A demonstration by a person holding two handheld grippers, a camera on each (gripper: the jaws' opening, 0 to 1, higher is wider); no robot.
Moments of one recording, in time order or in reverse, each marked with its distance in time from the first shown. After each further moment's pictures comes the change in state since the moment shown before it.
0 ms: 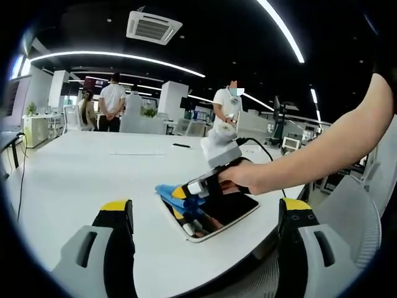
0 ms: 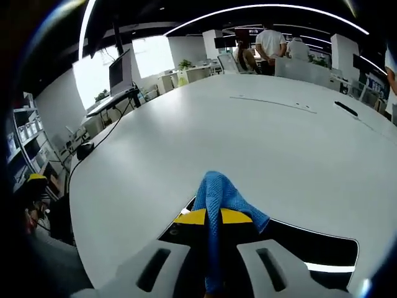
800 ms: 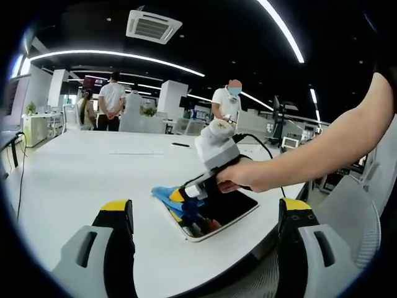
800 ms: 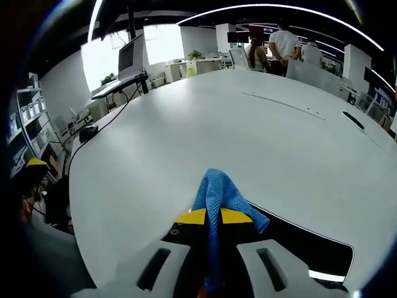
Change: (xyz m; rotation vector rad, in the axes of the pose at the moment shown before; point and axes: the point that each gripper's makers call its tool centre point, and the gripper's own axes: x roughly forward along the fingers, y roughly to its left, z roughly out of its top) left arm 0.001 -0.001 0.000 -0.001 0.001 -0.006; right arm -0.006 0.016 -0.009 -0.091 0.059 0.015
